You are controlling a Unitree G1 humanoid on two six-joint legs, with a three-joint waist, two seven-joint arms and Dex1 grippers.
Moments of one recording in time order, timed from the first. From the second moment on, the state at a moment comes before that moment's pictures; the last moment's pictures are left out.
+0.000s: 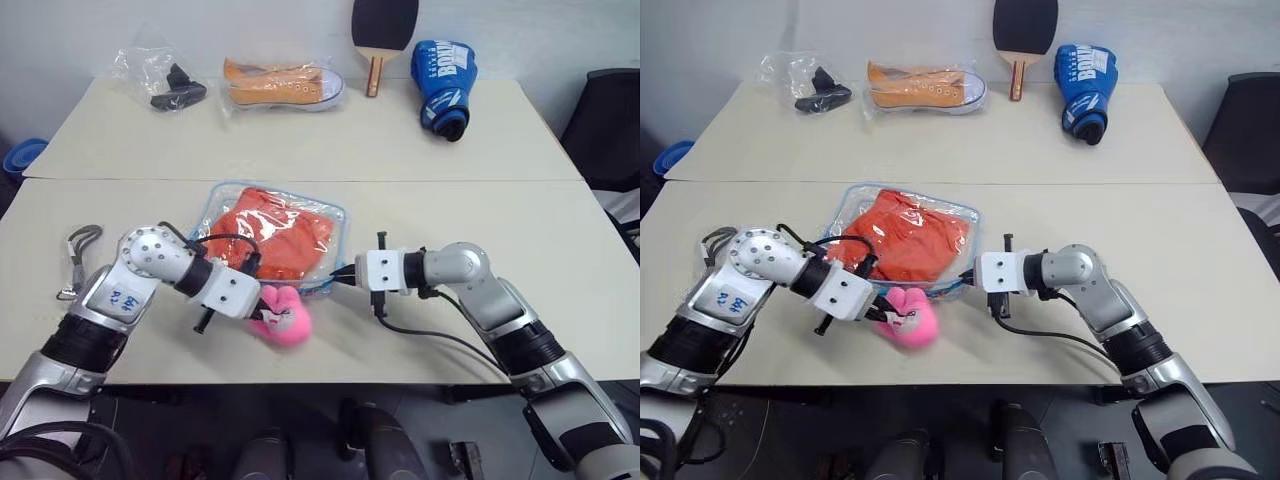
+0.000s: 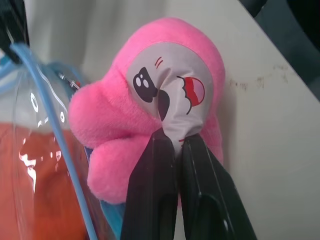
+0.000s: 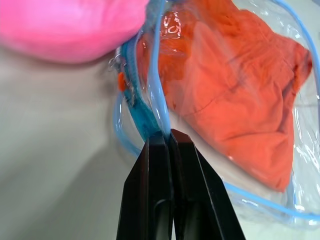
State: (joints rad) left arm -0.61 0.87 -0.29 0.06 -0.07 -0.16 -1.42; right arm -0.66 -0.56 0.38 0.14 -0.03 -0.14 1.05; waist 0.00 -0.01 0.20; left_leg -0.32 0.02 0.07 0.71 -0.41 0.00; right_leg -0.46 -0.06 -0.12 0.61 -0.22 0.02
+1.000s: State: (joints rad) left arm -0.48 1.11 0.05 0.33 -0.14 -0.03 -1.30; right arm -0.53 -0.78 0.27 0.08 0.13 -0.35 1.26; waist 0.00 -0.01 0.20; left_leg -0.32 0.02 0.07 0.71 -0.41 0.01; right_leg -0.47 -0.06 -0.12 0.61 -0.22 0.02
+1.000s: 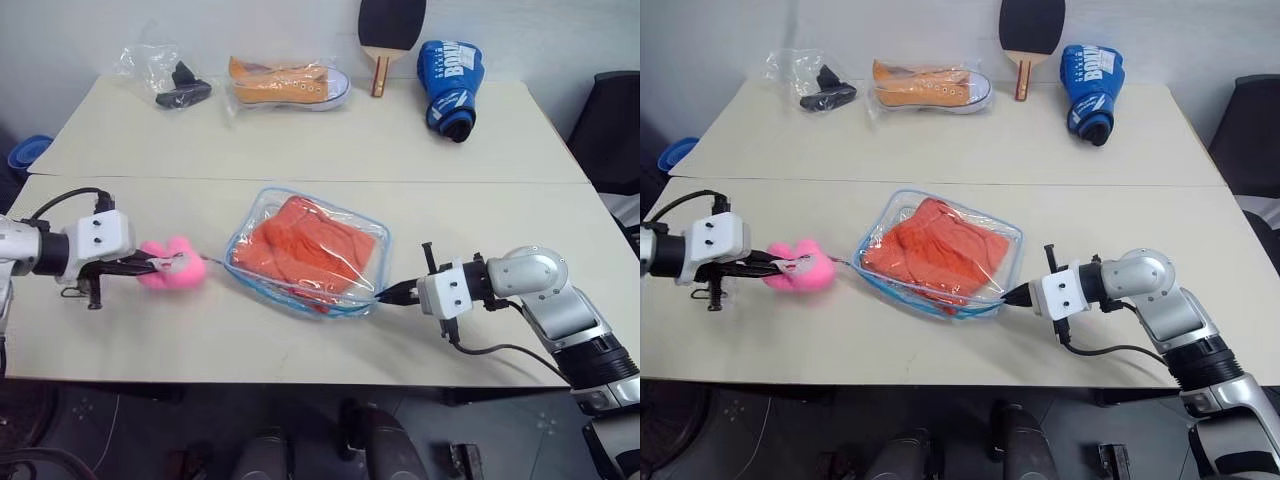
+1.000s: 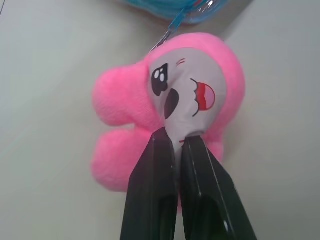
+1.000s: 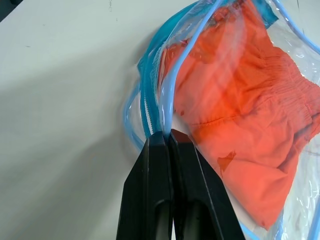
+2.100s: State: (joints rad) left arm -0.52 1.04 -0.04 -0.12 -0.24 0.21 -1.31; right arm -0.21 -0.81 -0.08 -0.59 0.57 0.50 0.97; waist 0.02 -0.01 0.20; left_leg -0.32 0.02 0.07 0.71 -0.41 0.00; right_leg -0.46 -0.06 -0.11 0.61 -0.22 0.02
